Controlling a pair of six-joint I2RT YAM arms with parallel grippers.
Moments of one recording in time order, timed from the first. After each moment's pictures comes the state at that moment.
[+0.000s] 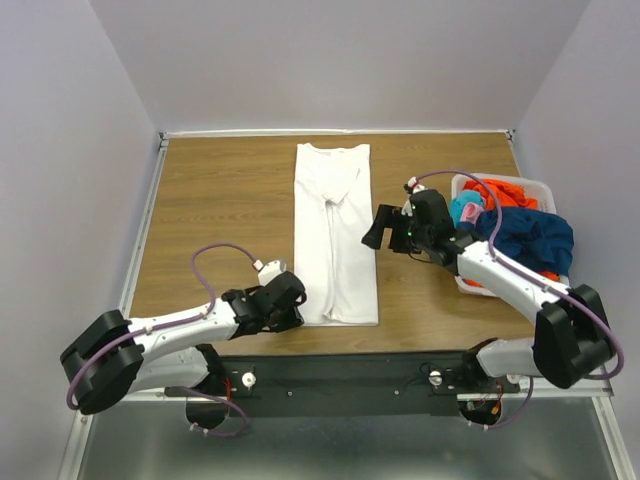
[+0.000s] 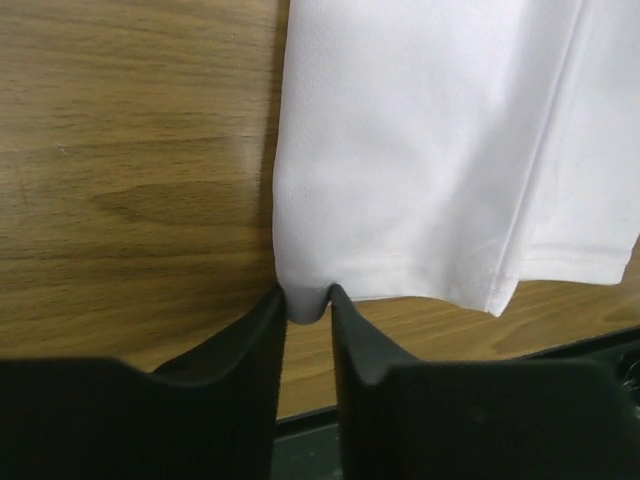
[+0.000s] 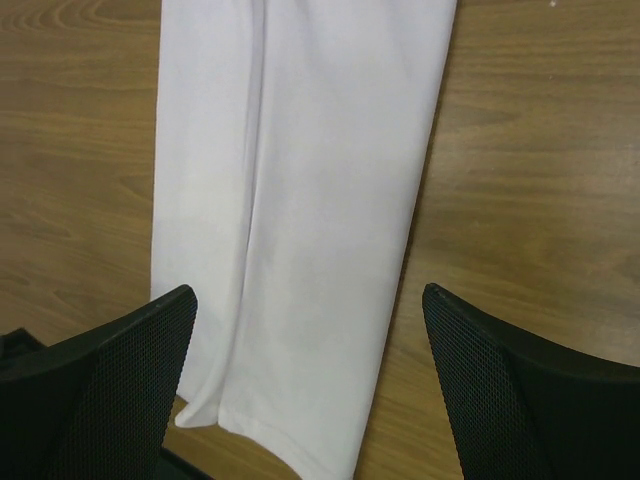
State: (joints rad) left arm -0.96 1.09 0.44 -0.36 -0.17 -1.15; right arm 0.49 1.37 0.85 -0.19 -0.12 0.54
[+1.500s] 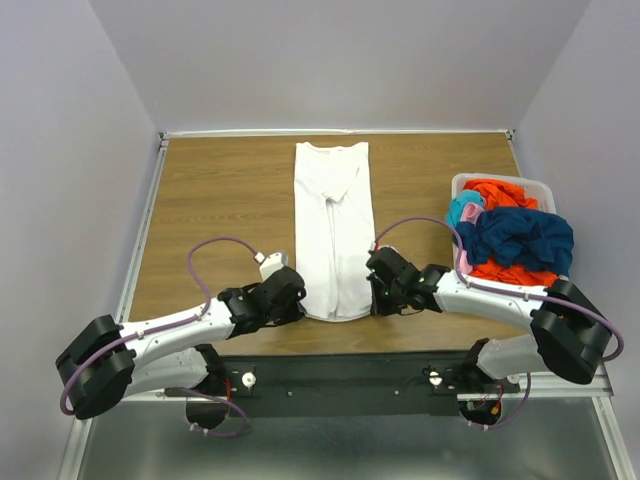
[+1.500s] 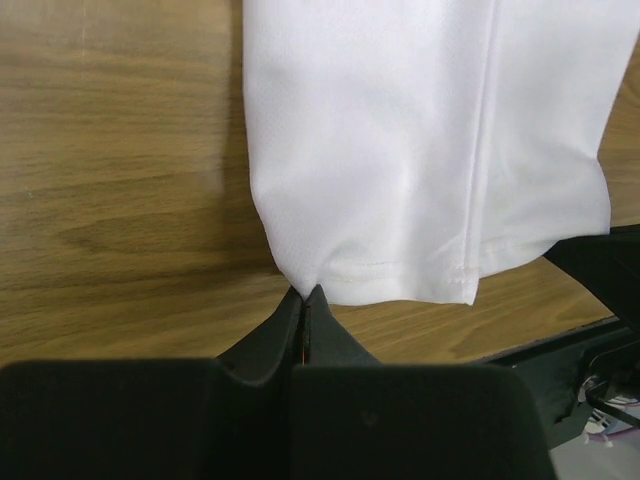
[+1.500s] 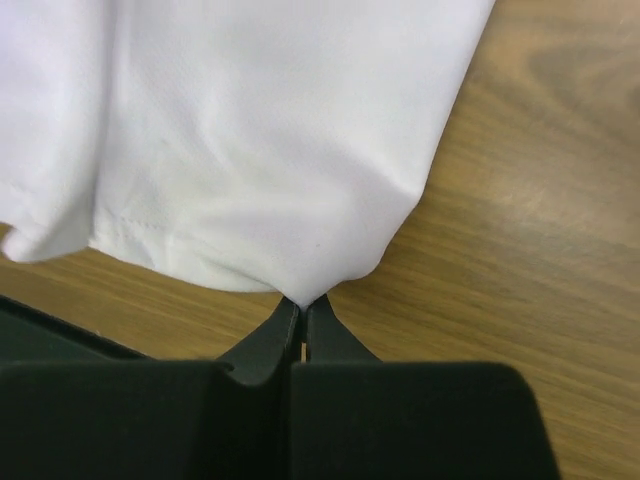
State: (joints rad) left arm -0.96 1.07 0.45 -0.31 -0.19 -1.13; right arm 0.88 1.35 0.65 -0.41 0.01 0.63
